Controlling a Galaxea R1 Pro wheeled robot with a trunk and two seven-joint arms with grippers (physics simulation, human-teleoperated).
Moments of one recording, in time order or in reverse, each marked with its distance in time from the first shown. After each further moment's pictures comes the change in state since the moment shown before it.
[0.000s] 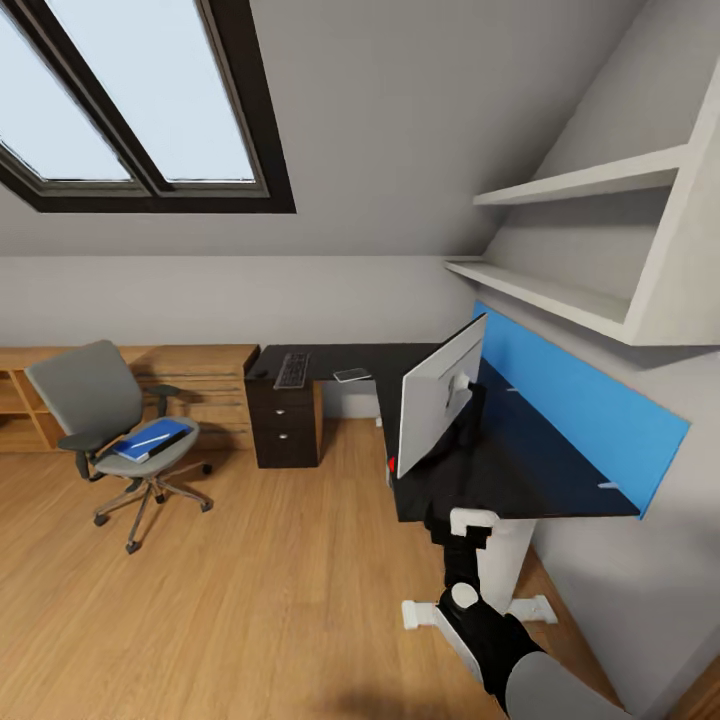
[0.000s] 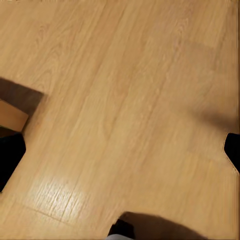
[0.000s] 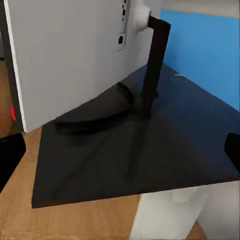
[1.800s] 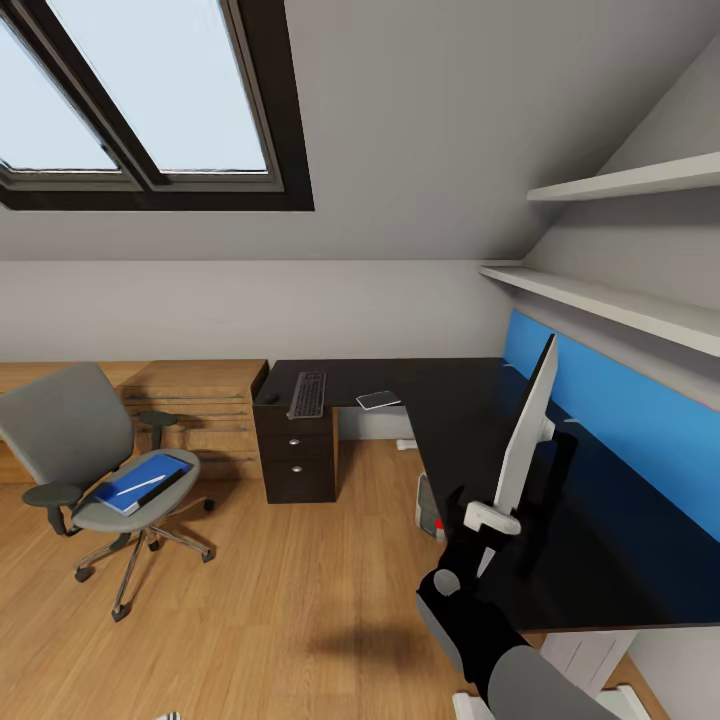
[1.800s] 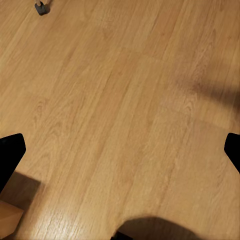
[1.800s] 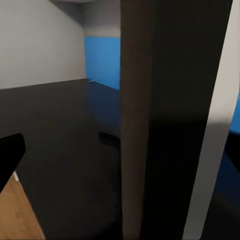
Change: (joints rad) left arm 0.000 -0.001 0.003 -0.044 0.001 0.005 -0.001; right arm 0.000 0.048 0.006 -0.099 0.008 -0.025 -0.453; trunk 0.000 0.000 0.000
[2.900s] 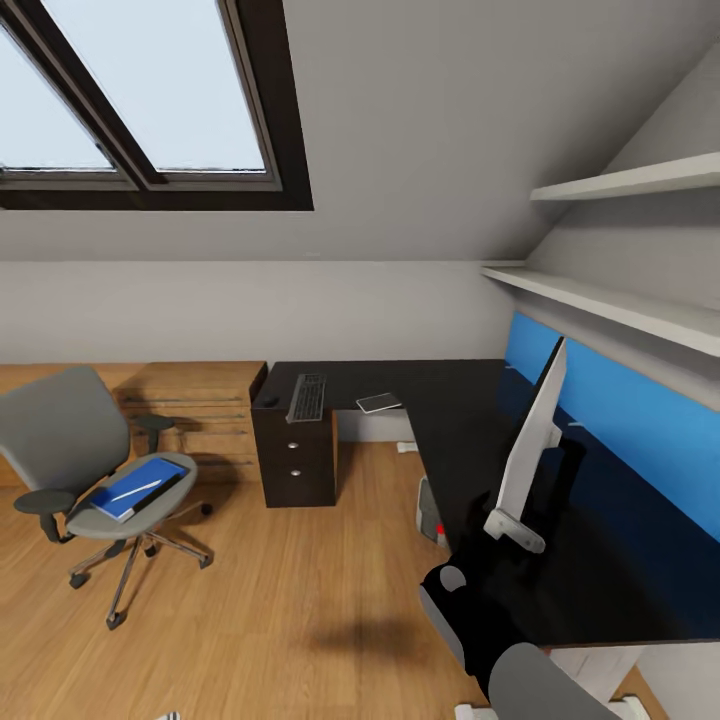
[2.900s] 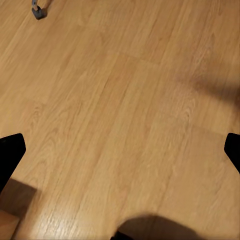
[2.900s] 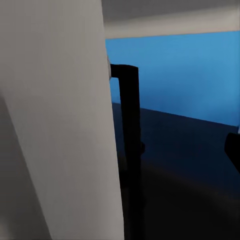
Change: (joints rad) left arm 0.000 0.000 0.000 0.000 0.000 0.000 0.000; right arm -0.001 0.005 -0.077 -0.010 0.000 -0.066 -0.162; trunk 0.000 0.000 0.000
